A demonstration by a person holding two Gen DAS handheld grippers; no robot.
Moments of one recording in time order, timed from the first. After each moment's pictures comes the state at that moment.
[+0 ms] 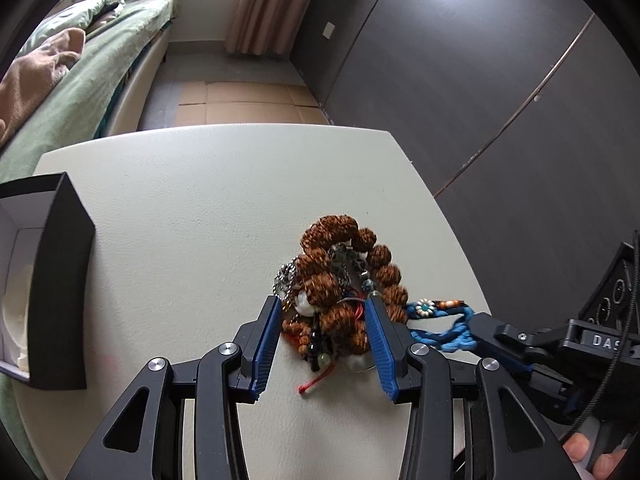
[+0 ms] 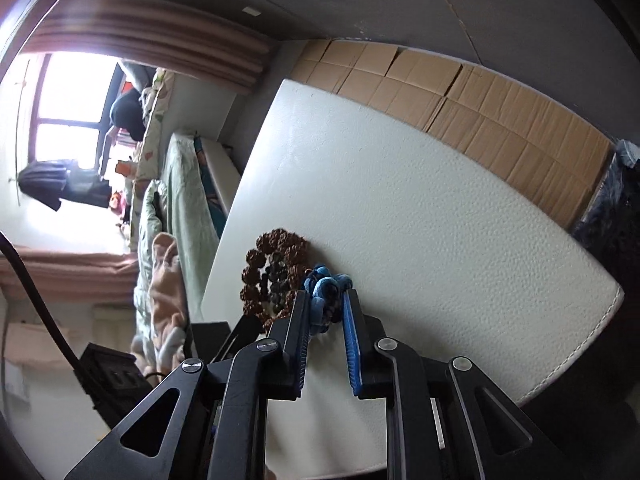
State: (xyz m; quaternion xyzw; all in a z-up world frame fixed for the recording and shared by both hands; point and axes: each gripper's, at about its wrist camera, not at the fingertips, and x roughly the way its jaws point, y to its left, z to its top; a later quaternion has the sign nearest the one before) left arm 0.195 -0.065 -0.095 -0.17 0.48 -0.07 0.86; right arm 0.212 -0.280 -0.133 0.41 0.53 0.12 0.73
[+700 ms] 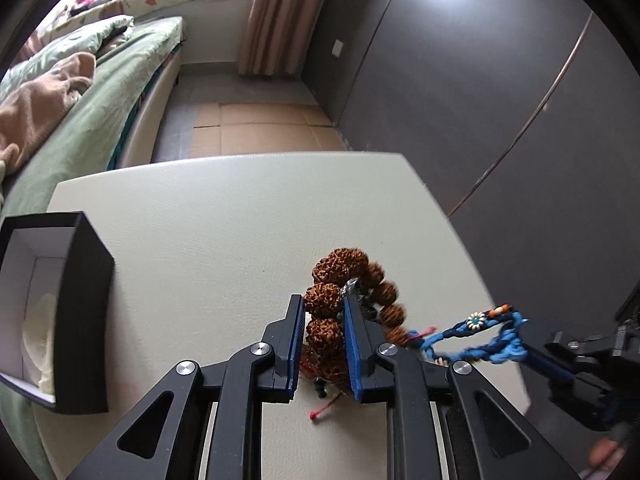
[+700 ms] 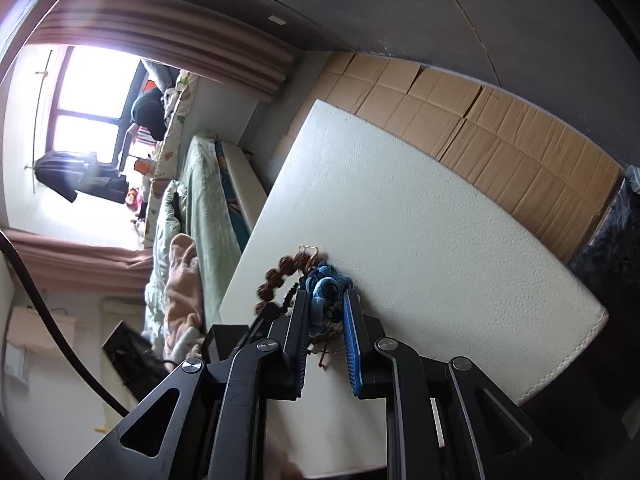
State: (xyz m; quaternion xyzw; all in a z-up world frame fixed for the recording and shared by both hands) left arm 0.196 -0.054 -0.080 -0.15 0.44 -0.04 0.88; right arm 0.211 -0.283 -0.105 0.40 0.50 0.15 0.76
